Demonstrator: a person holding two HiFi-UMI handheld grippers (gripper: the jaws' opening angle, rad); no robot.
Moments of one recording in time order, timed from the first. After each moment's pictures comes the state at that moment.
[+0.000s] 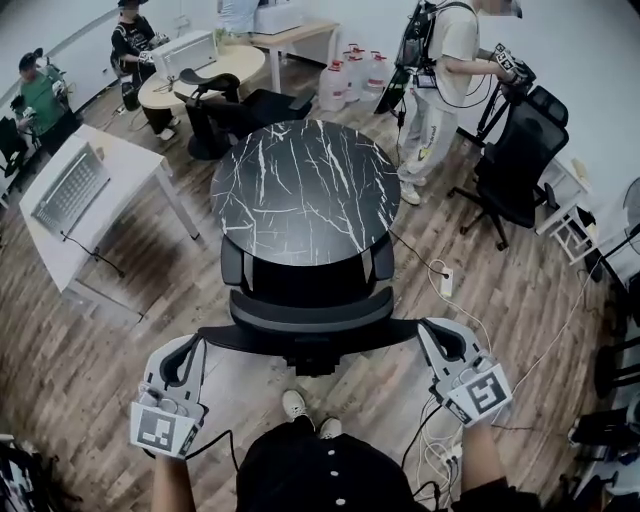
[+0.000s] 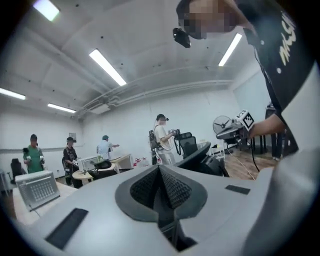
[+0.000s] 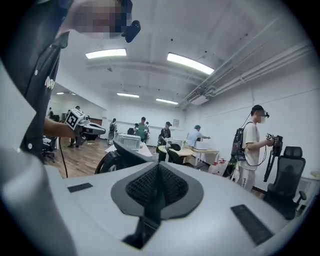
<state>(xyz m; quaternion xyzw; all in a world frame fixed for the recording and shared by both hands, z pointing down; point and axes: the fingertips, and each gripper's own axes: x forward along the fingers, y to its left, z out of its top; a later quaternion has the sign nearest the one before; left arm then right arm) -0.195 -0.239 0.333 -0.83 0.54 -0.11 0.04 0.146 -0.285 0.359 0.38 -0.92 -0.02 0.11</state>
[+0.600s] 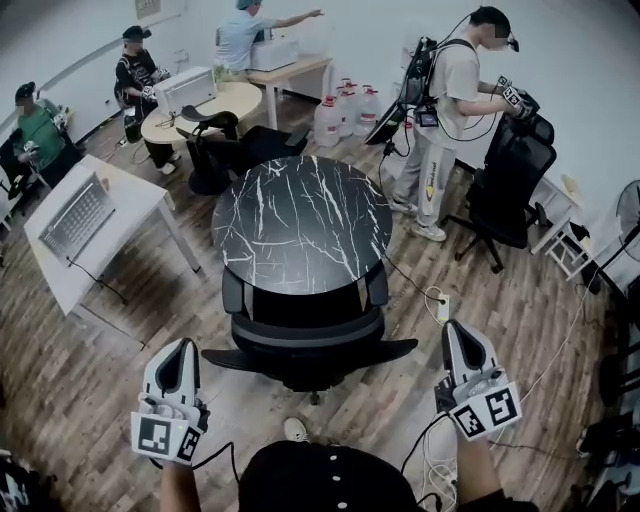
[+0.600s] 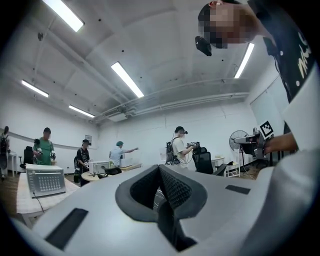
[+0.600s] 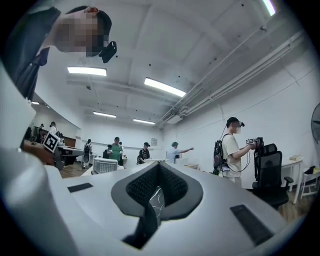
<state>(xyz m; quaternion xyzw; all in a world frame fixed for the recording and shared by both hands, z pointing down) -0.211 -0.244 0.295 -0.80 0.60 -0.02 0.04 0.202 -0.286 0.291 0.50 -0.86 -0.01 -0.04</state>
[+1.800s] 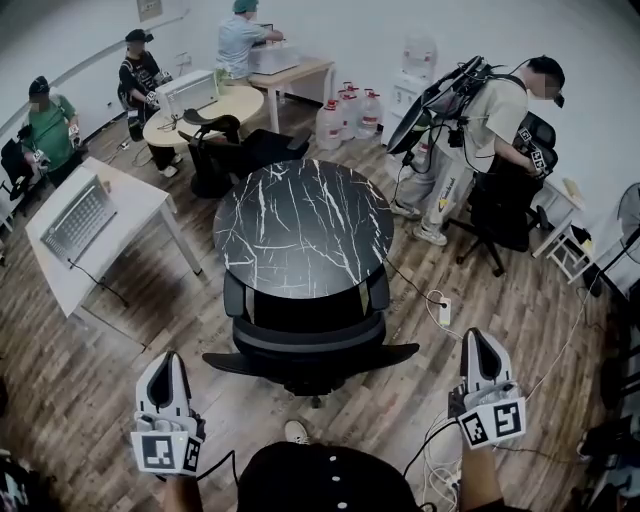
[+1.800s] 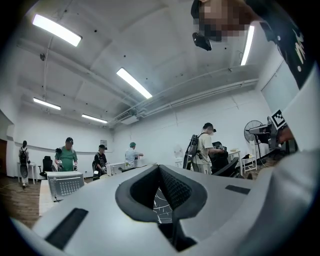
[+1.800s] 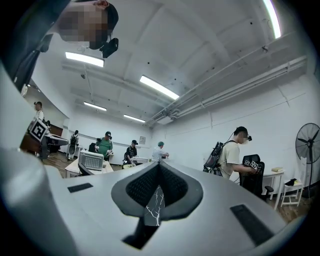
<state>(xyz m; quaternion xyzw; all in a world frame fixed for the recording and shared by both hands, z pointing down) -0.237 -0.225 0.292 -0.74 0.67 -0.04 0.06 0.242 -0.277 0.291 0.57 -0.82 -0.05 -0.02</state>
